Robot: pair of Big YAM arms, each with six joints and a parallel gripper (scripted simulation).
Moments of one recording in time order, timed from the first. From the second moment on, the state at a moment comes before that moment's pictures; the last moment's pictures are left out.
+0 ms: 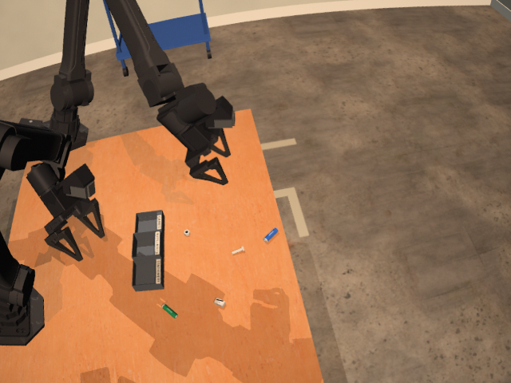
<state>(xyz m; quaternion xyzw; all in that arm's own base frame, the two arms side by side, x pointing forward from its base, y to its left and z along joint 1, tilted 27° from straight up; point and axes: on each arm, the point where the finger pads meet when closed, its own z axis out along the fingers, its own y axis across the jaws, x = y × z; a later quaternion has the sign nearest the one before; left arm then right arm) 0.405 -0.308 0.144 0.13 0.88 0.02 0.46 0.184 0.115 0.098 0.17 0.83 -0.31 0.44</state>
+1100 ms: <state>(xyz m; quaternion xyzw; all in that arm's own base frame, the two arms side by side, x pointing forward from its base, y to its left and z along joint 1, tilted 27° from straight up) 0.330 -0.093 0.155 0.04 0.93 0.07 0.35 0.184 0.115 0.098 0.17 0.83 -0.31 0.44</state>
